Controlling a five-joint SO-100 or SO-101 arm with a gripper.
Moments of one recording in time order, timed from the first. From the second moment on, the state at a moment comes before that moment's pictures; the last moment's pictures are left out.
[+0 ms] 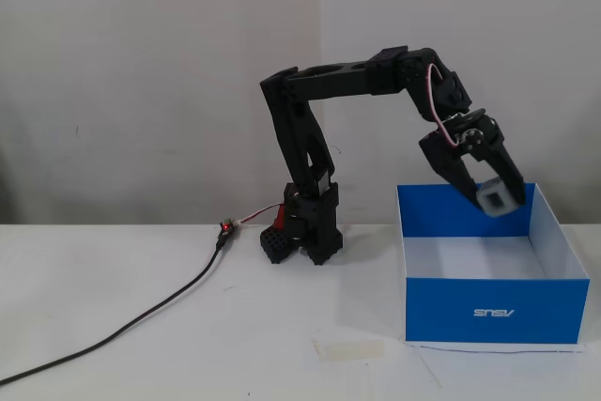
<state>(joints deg) -71.3 99.8 89.4 71.9 14.1</state>
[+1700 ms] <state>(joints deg) -2.1 146.1 136.1 67.1 -3.5</state>
